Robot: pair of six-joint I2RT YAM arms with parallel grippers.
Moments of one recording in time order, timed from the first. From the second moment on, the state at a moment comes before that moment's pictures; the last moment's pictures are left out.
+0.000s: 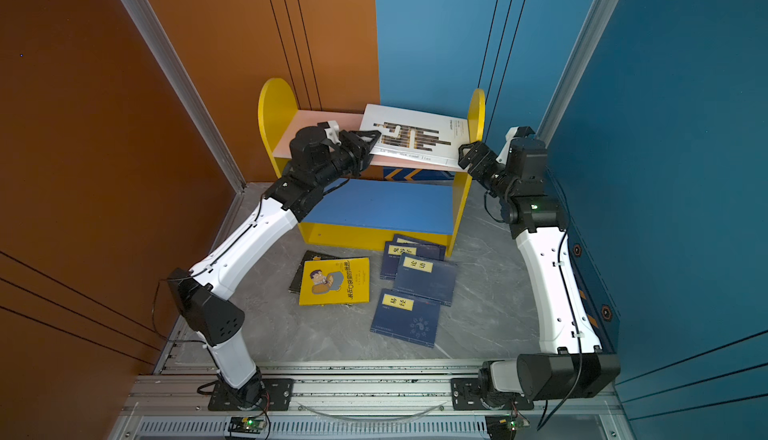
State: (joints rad) left arm -0.58 1.80 1.94 -0.14 0.14 -1.40; right arm 0.05 1.38 1.66 -0.56 -0.20 0.70
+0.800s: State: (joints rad) left arm -0.50 1.49 1.79 -0.46 -0.03 -1.11; right arm 0.09 1.37 1.67 -0.61 -0.01 0.57
